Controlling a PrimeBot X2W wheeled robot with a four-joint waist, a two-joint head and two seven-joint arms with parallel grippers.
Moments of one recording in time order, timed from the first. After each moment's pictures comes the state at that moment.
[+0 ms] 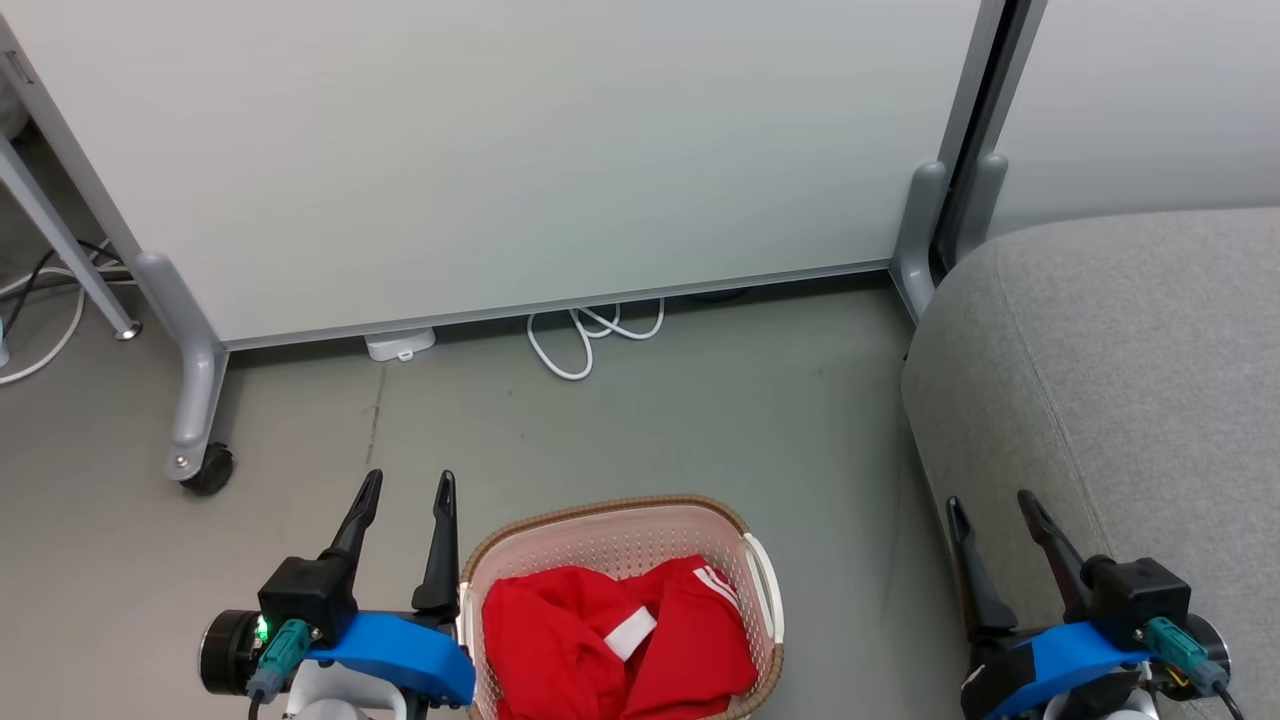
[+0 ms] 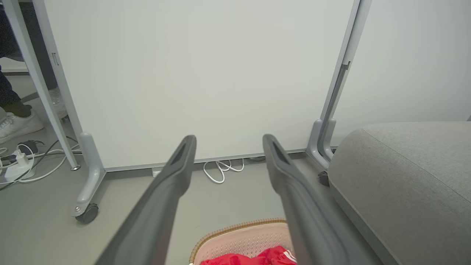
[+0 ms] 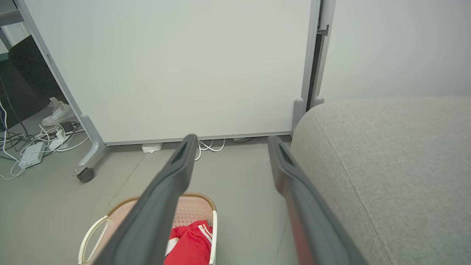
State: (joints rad) left arm -0.13 0.05 -0.11 0.40 -0.18 -0.12 -0.26; right arm -0.08 -0.05 -0.02 0.31 0.11 0.13 -0.22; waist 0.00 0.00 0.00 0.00
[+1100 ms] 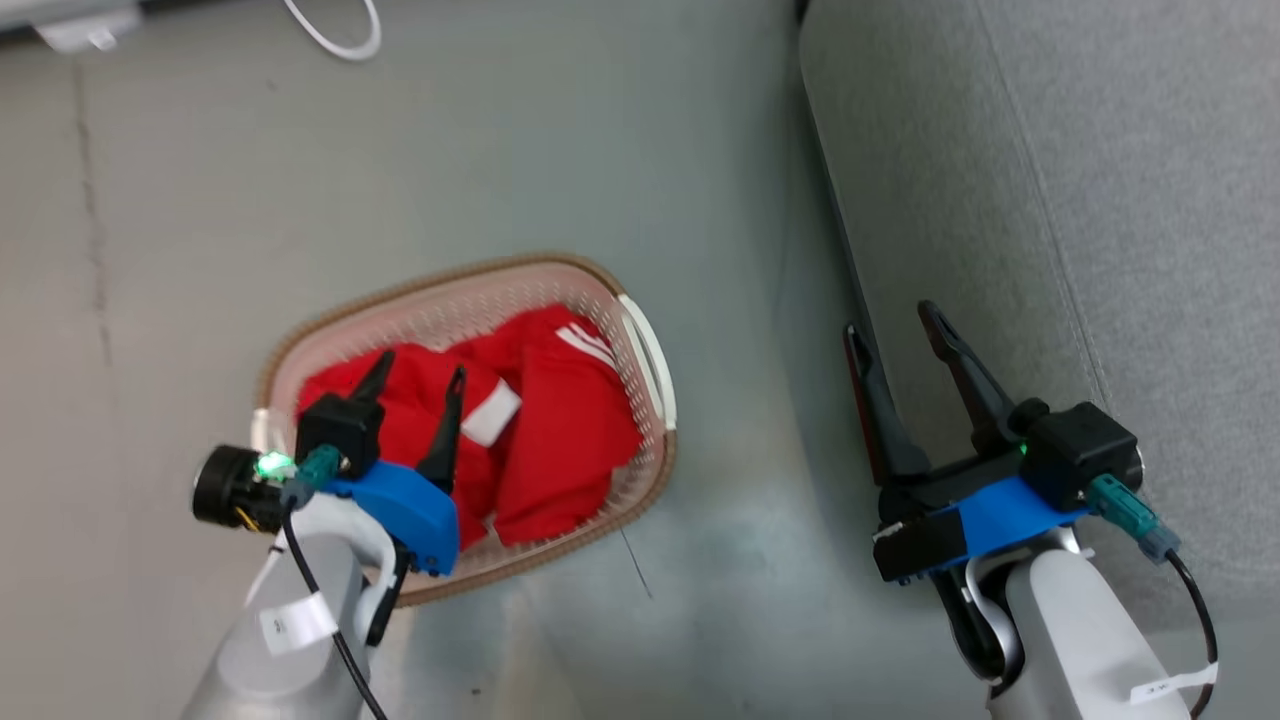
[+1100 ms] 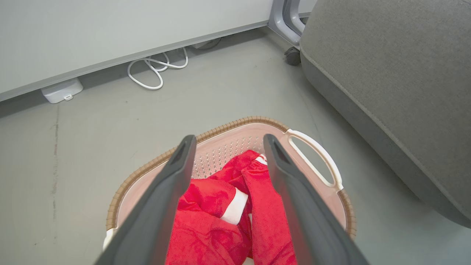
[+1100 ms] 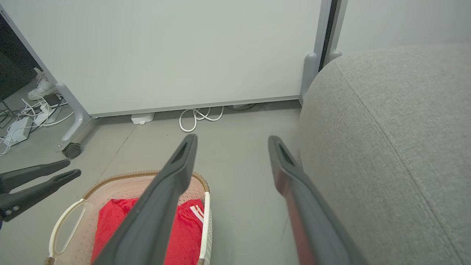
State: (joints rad) left arm -0.50 0.14 -0.28 0.79 -0.17 -0.13 -0.26; right arm -0.33 -0.05 0.16 0.27 0.17 0.13 -0.26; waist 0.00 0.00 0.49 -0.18
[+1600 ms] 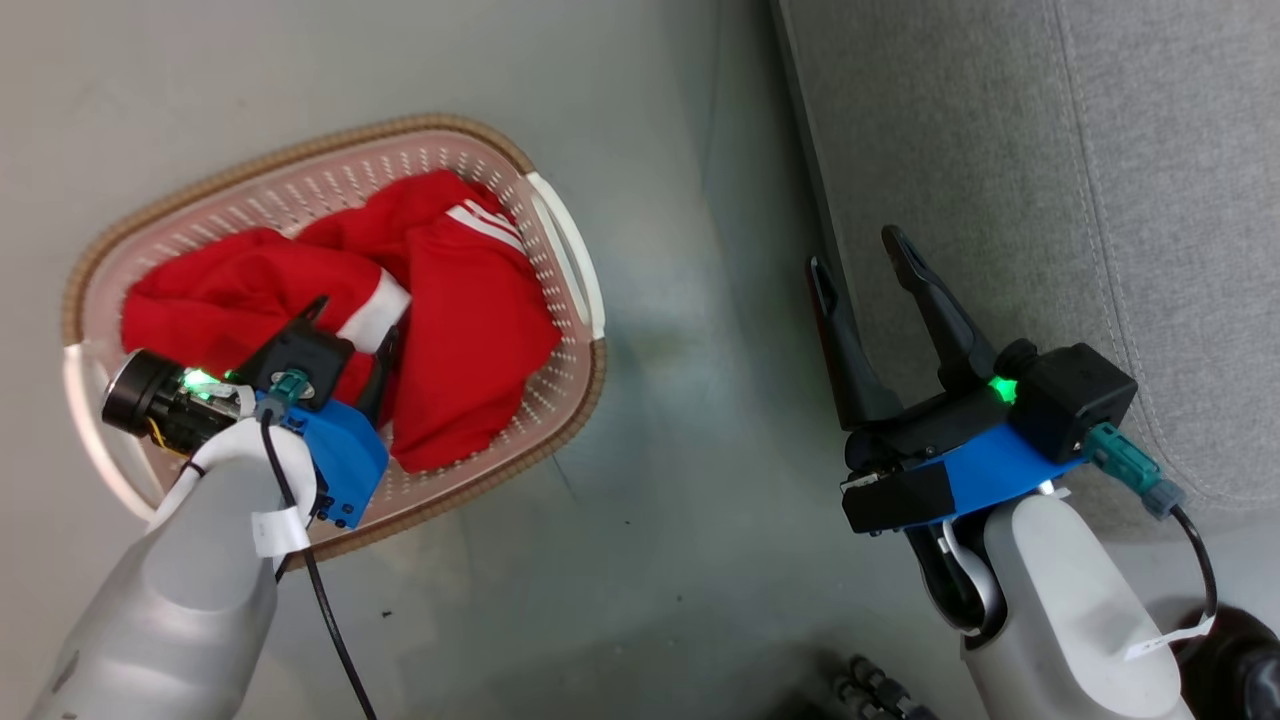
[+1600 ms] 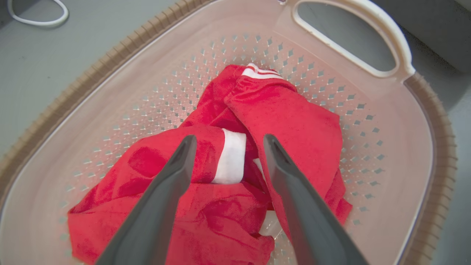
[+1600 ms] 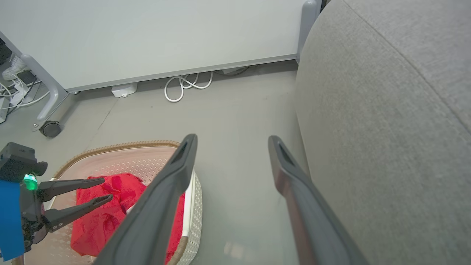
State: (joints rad) left arm -0.73 0.30 -0.55 0.97 -0.17 -0.13 -0.22; right arm -0.42 -0.05 0.24 0.22 0.24 0.13 -0.26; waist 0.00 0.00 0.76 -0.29
